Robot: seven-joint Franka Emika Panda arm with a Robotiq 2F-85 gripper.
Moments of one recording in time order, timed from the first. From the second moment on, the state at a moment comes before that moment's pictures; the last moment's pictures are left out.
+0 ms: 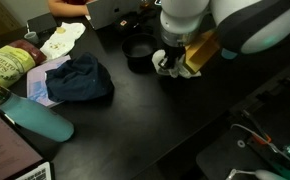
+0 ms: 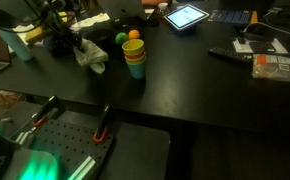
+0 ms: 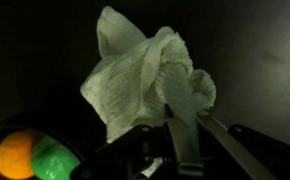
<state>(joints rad) 0.57 0.32 -0.14 -2.40 -0.80 2.80 0.90</state>
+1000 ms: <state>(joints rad) 0.61 0.39 -0.17 -2.10 -1.12 2.72 1.03</state>
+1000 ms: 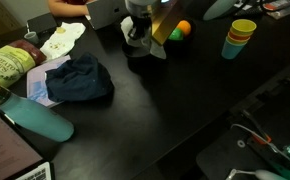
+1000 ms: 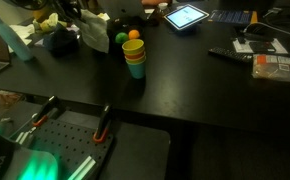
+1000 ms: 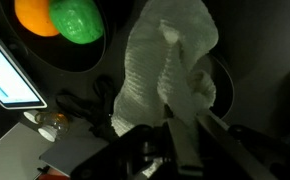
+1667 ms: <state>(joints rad) 0.59 0.57 -0.17 -1.93 -1.12 2.75 1.07</state>
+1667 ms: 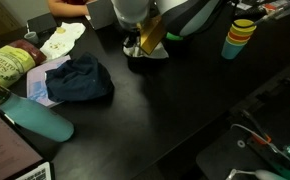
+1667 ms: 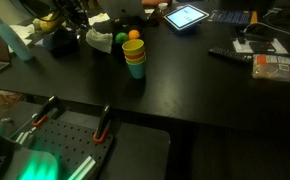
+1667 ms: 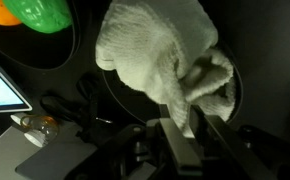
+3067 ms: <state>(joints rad) 0.33 0.24 0.10 -2.13 -0.57 2.43 0.64</state>
